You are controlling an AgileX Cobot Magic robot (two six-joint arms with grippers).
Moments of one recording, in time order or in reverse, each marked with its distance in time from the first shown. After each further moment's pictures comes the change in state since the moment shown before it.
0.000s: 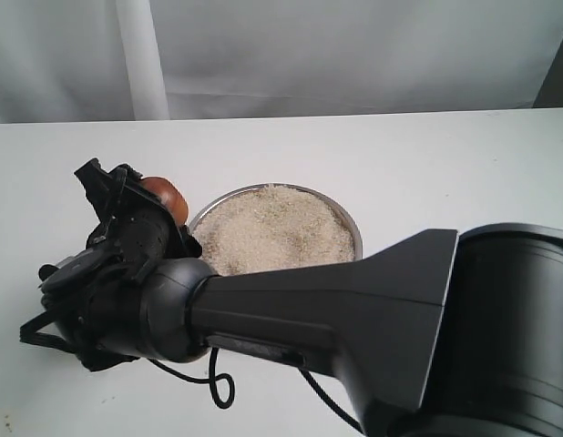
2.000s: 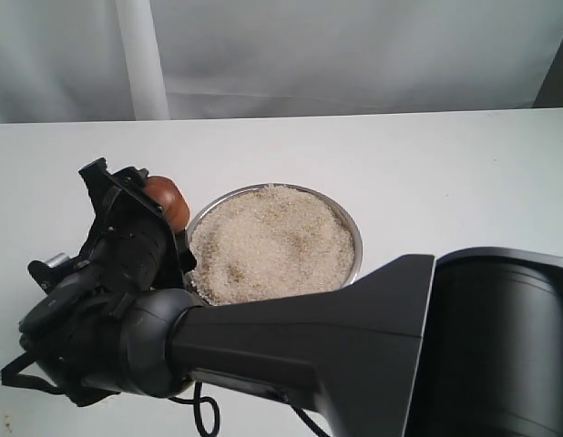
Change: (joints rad) left arm 0.000 0.000 0.000 0.000 0.000 0.000; right arm 0.045 0.023 -0.001 -0.072 0.135 0.258
